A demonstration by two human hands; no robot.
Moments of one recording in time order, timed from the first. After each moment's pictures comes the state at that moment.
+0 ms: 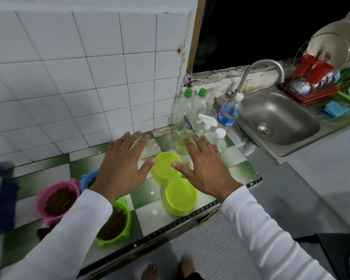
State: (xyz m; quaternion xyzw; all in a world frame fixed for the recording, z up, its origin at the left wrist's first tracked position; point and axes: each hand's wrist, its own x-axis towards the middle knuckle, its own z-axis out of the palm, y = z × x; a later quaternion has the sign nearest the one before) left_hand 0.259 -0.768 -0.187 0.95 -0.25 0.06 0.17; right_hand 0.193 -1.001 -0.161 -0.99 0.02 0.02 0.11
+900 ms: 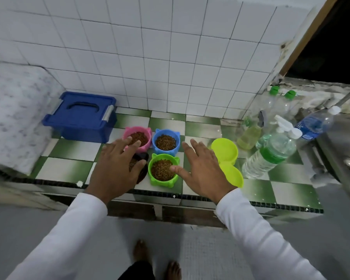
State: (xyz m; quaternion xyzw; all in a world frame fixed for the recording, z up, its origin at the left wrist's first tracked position) left_hand 0.060 -0.621 -0.207 0.99 0.02 0.06 0.14; right_hand 0.124 -0.874 -0.198 -0.96 -0.22 0.08 0.14
